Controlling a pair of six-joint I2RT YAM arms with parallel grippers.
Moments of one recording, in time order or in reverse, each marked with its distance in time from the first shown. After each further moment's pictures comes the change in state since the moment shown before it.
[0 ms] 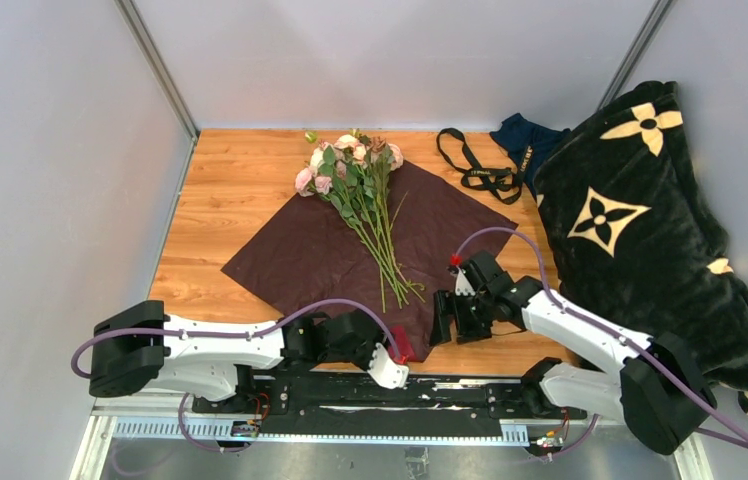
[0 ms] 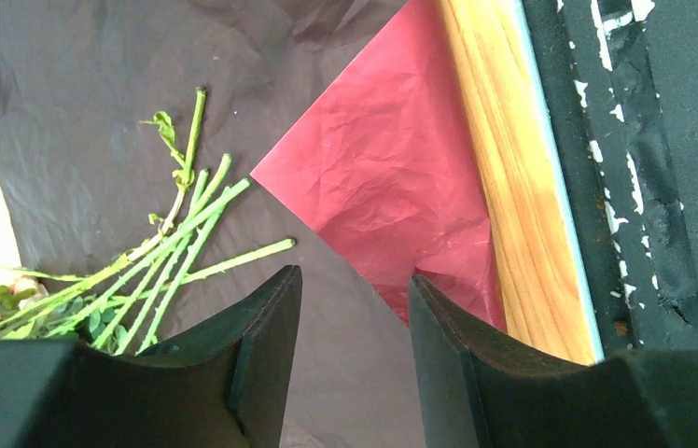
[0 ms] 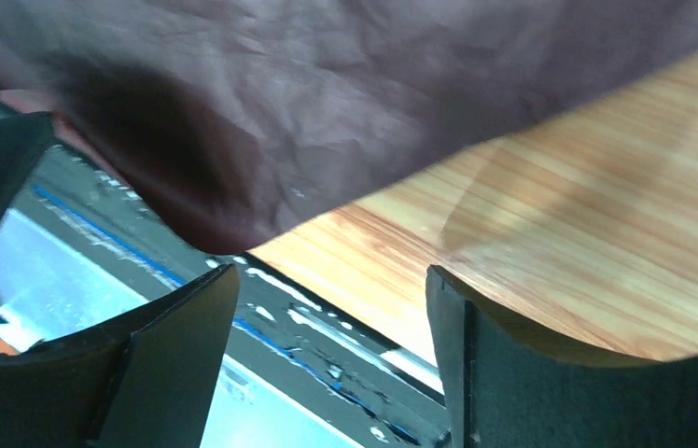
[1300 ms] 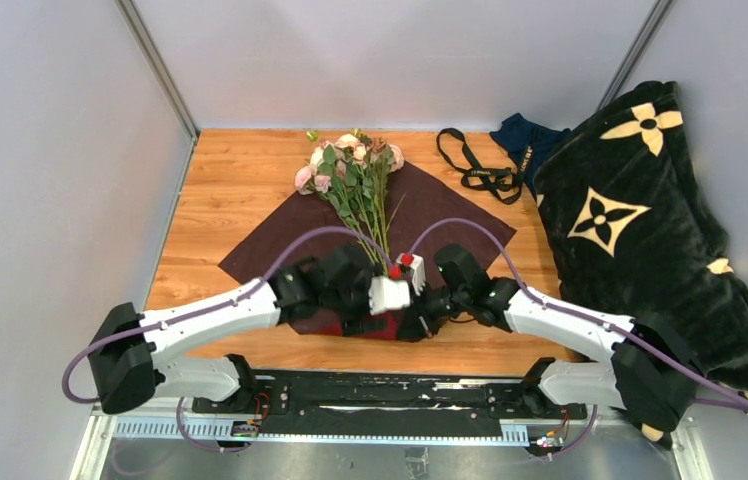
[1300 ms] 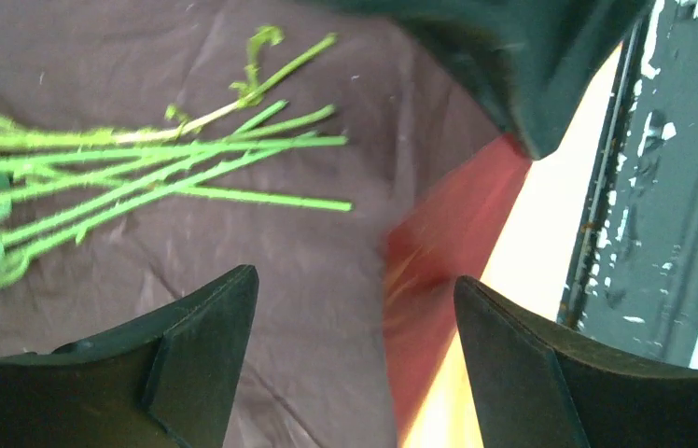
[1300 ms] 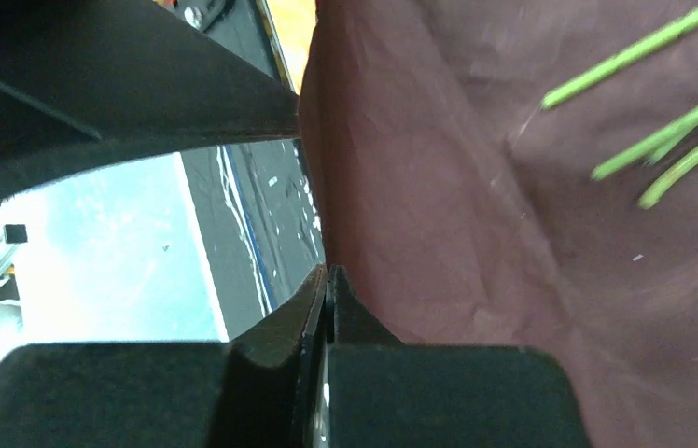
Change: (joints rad) left arm 0.252 0.007 0.265 -0.322 0.185 -0.310; right arm 0.192 0.091 0.012 0.482 -0.343 -0.286
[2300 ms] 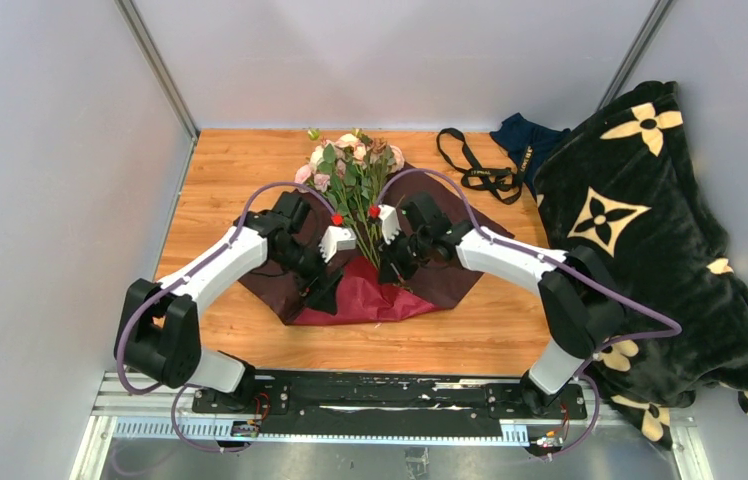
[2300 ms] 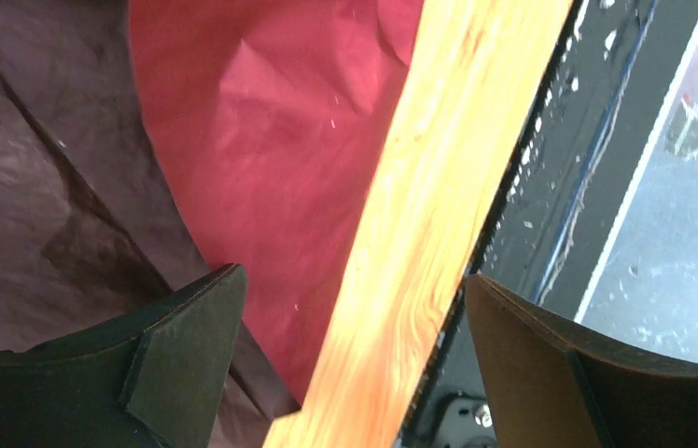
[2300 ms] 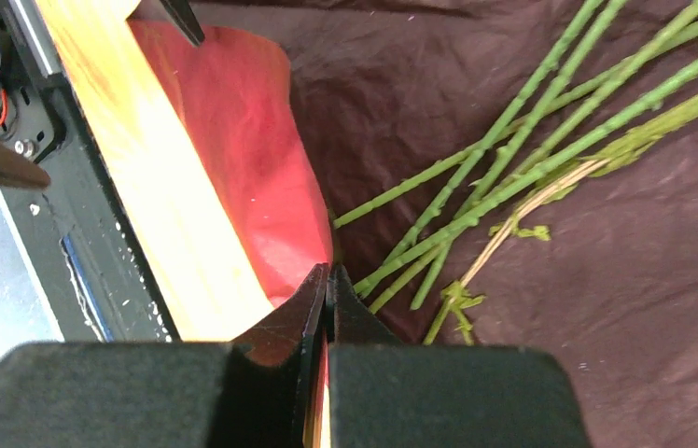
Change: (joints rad) left arm 0.667 0.199 0.212 -0.518 0.579 0.076; right arm -0.096 0.438 0.519 -0.197 0.134 -0.234
